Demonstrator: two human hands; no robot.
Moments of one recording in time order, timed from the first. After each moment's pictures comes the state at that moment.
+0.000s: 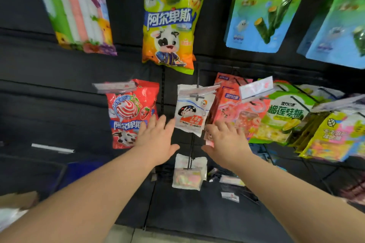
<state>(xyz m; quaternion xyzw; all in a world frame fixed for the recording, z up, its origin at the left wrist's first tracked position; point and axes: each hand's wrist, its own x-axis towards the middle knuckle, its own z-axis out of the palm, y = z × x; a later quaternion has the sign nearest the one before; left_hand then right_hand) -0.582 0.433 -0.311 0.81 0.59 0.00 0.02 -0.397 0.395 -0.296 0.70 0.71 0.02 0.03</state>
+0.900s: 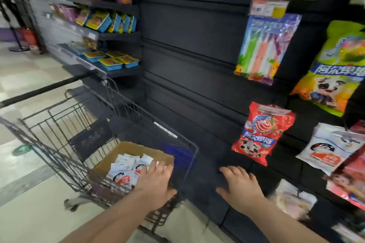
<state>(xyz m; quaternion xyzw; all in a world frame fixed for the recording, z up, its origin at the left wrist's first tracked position) -0.917 0.185 -0.329 0.63 0.77 -0.07 0.10 -0.693 0.265 -0.299 0.52 0.85 -0.09 0.08</state>
